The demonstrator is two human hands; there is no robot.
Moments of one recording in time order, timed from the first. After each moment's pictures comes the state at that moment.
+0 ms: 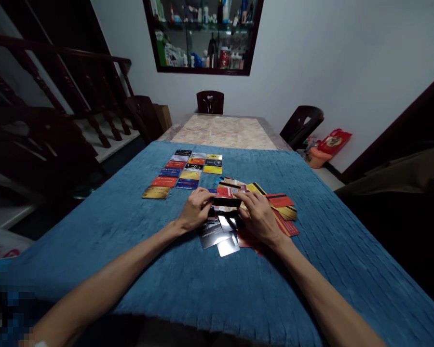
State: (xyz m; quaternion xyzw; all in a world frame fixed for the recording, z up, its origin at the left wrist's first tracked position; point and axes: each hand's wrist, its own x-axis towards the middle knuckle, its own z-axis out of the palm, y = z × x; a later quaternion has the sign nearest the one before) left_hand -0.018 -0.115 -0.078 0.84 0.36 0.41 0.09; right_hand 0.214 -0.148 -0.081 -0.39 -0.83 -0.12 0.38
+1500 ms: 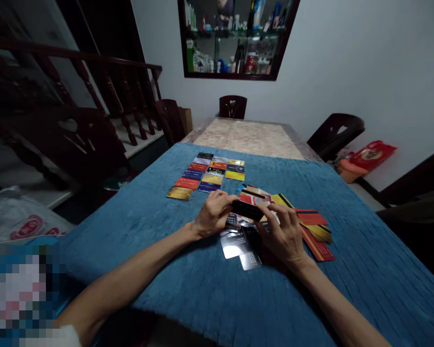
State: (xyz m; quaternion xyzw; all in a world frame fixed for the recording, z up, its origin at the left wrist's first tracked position) left_hand -0.035 -0.123 -0.068 0.86 0.34 0.36 0.01; right_hand 0.199 -0.154 -0.085 -0.39 -0.79 -0.28 0.38
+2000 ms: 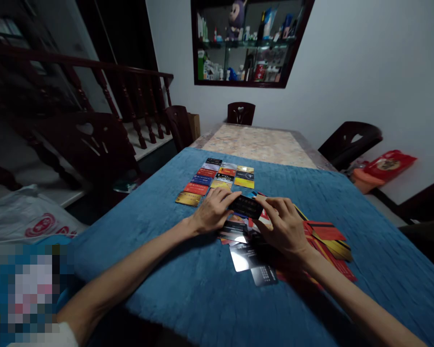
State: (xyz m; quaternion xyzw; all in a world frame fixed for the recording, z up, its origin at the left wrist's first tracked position) left_hand -0.070 -0.112 -0.043 0.89 0.35 0.28 -0.09; right_hand 0.172 -0.121 -0.053 -0.32 -0.83 -0.28 0.36
